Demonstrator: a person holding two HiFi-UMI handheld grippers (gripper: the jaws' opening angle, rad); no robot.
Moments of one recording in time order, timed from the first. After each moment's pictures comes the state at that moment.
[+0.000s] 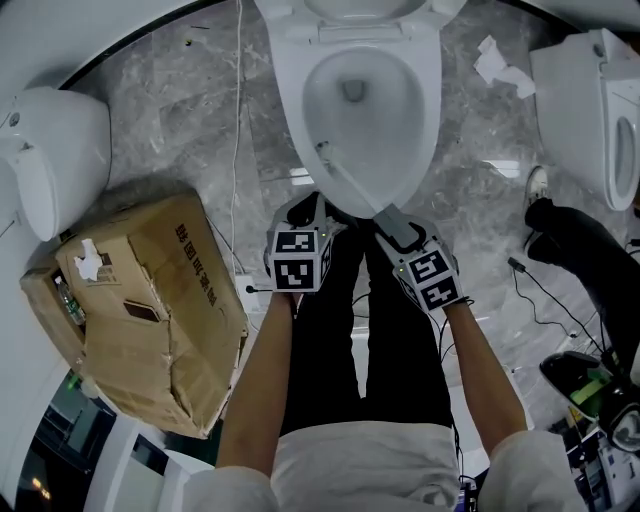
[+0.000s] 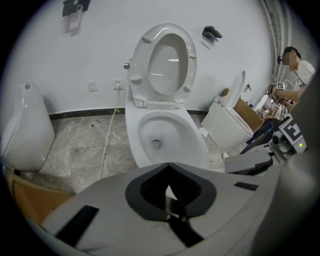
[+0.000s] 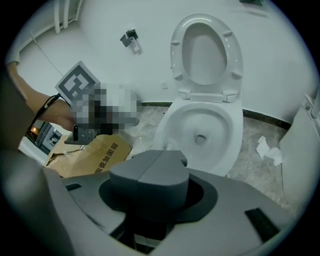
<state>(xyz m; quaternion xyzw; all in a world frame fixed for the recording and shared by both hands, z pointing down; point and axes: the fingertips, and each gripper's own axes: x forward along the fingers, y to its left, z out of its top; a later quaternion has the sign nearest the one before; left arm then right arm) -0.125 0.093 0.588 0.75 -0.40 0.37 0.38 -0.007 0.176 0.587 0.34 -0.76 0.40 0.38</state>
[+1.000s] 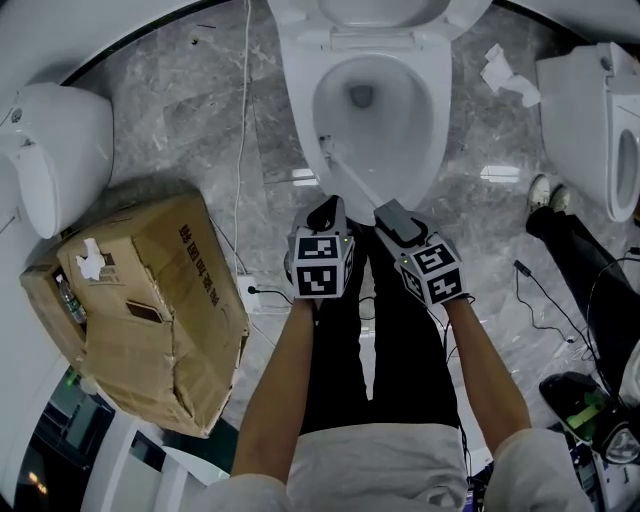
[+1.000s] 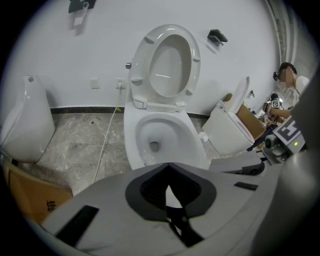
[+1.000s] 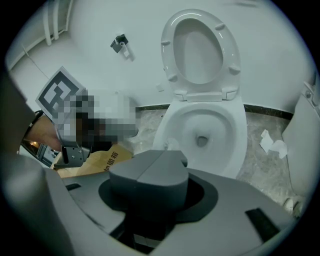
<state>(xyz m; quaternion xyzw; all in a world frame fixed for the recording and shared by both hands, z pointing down) -0.105 0.084 0.584 0.74 -0.42 0.35 0.40 -0.017 0.144 0.590 0.35 -0.76 0.43 0.34</state>
